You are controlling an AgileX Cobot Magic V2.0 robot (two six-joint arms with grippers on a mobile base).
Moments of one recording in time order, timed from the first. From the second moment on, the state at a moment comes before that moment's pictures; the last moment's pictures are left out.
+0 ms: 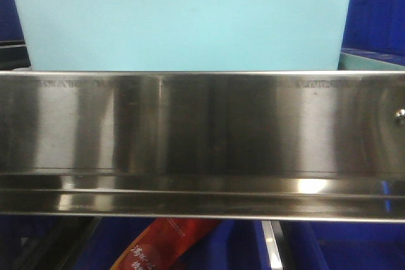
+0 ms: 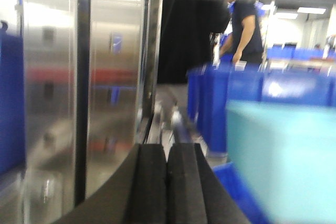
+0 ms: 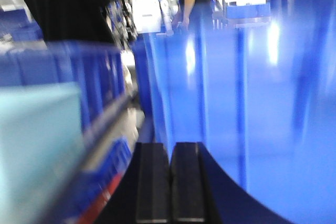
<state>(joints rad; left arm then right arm) -0.02 0.00 -0.14 -0.04 0.01 0.00 -0.17 0.00 -0.25 0.15 0.24 -0.03</state>
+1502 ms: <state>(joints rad) -0.30 1.36 -1.50 -0.05 0.88 -0.05 0.18 1.34 -1.53 0.12 1.03 0.05</state>
